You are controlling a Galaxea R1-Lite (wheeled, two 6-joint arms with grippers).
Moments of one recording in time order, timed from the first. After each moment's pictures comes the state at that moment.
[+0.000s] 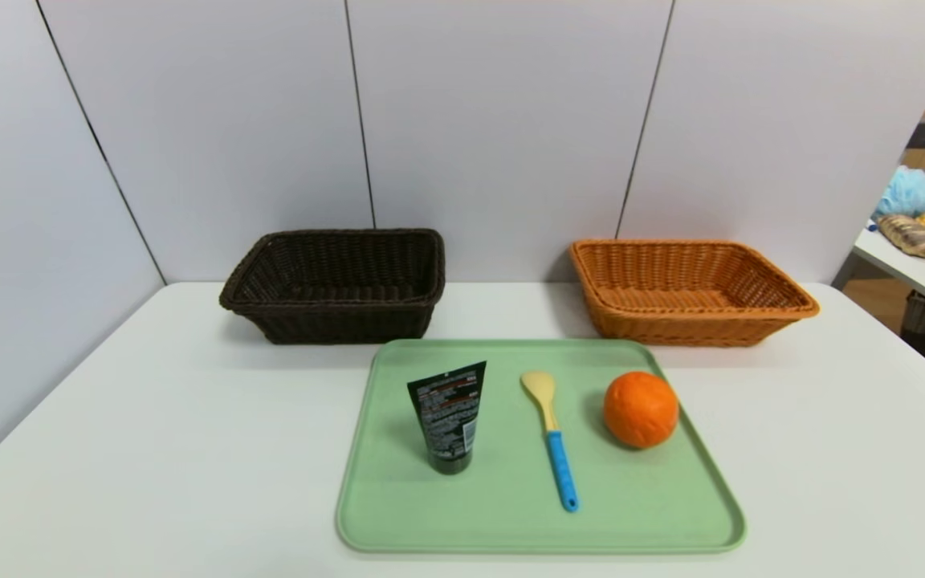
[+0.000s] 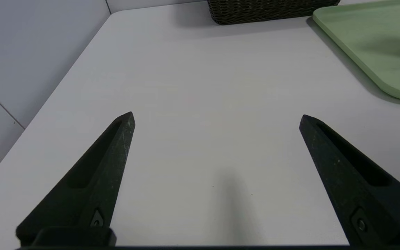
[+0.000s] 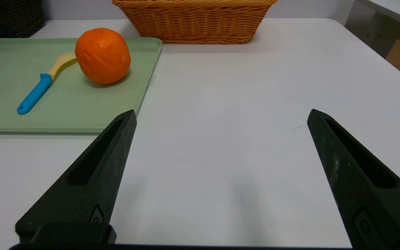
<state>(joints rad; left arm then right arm) 0.00 0.00 0.00 0.00 -0.01 0.08 0.00 0.00 -0.01 0.01 0.00 0.00</state>
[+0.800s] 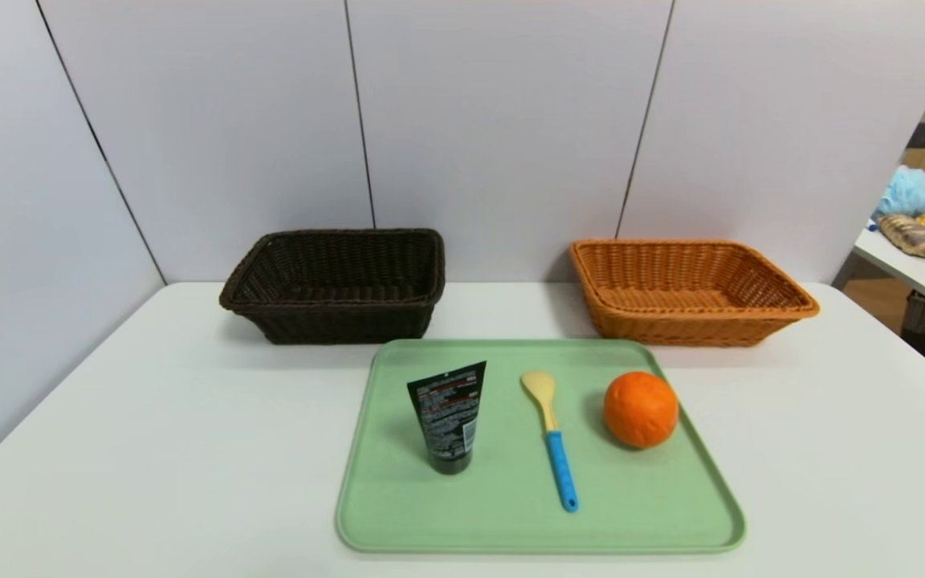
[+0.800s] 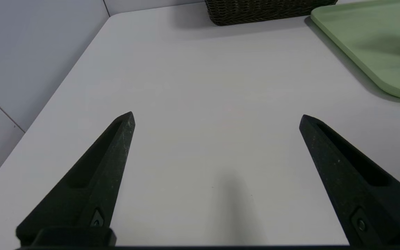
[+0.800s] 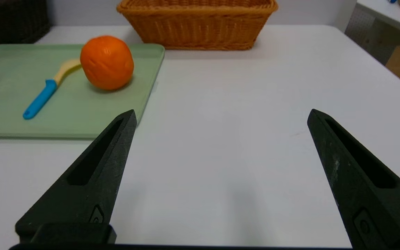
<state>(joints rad) 0.00 0.00 0.00 0.00 -0.02 0.09 0.00 0.00 -0.03 0.01 0.01 0.00</state>
